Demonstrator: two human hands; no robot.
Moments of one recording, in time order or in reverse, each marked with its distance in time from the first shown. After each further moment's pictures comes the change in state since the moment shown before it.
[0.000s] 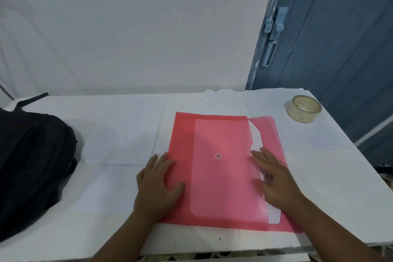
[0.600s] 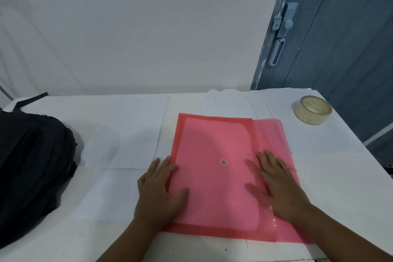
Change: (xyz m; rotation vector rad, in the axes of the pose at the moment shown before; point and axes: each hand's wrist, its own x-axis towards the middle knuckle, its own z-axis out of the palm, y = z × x) left_hand 0.000 -0.005 0.002 -0.026 0.046 0.027; right_hand 0.006 -0.008 0.003 -0.492 -0.192 -0.088
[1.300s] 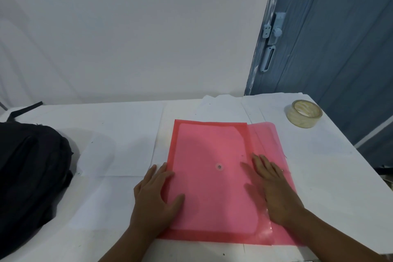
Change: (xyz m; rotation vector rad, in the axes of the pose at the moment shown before) left_hand 0.001 -0.008 0.001 0.007 -0.004 0.037; right_hand -0.003 -0.006 -0.004 -0.034 -0.044 0.045
